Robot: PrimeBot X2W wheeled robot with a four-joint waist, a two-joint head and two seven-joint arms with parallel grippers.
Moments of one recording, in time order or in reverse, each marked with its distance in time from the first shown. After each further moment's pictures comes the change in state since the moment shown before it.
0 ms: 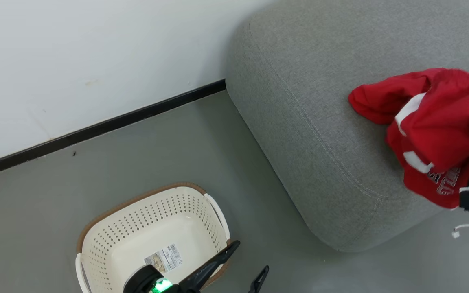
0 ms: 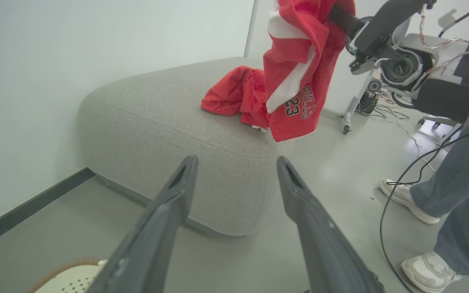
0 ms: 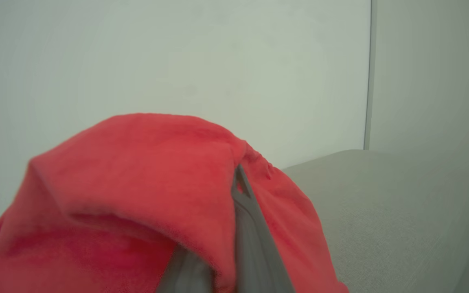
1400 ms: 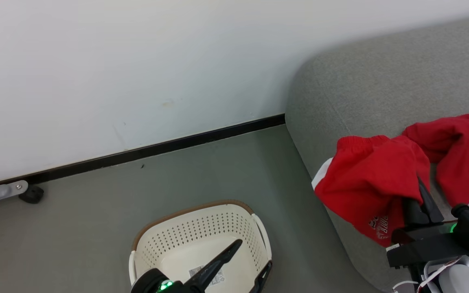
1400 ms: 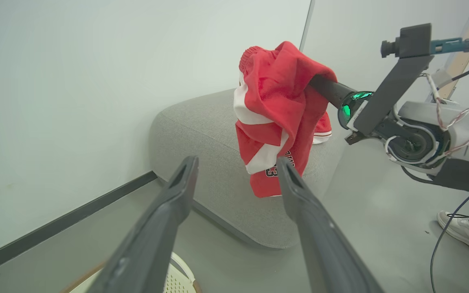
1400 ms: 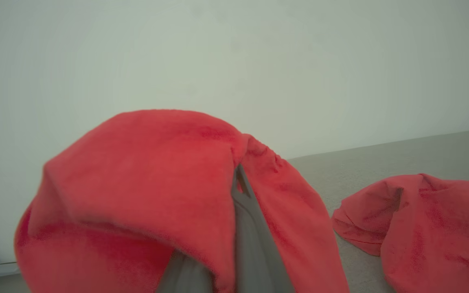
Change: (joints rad) left arm 0.018 -0.051 0.017 0.028 -0.027 0.016 0.008; right arm 0.086 0.035 0.251 0.065 -0.047 0.027 0.000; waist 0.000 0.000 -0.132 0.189
